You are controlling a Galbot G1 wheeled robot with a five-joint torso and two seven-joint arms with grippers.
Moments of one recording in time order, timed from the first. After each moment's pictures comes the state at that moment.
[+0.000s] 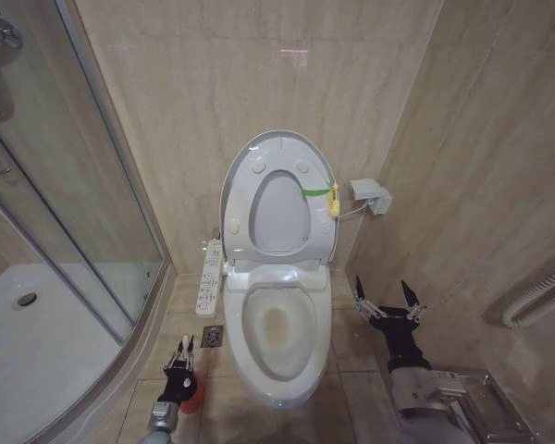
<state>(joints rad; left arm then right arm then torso) 1.03 -1.32 -0.29 -0.80 -0.12 -0.82 -0.07 -1.62 1.38 0.50 2.30 0.17 0.03 0.27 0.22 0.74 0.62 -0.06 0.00</state>
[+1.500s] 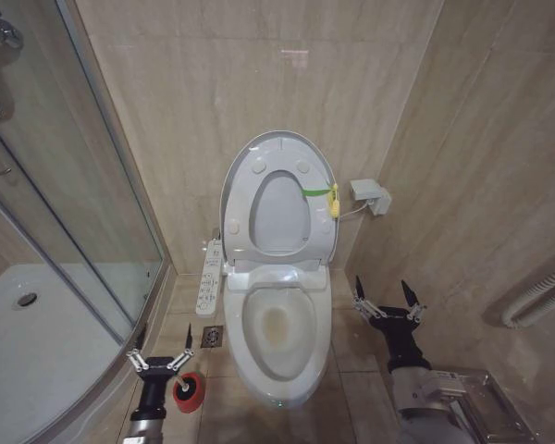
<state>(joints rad) 1.60 -1.29 -0.47 -1.85 0.06 -0.58 -0.30 -1.62 1.38 0.50 2.30 0.17 0.03 0.27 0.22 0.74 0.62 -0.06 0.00</state>
